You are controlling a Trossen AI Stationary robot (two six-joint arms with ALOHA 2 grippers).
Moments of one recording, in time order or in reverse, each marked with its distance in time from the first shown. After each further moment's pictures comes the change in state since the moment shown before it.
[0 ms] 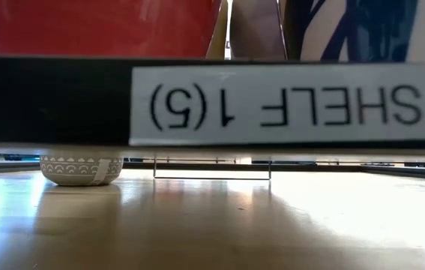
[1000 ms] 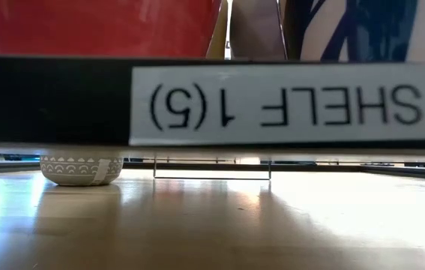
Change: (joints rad) left arm 0.000 0.000 -0.001 0.014 -0.001 0.000; right arm 0.000 0.457 0.001 0.430 0.187 0.039
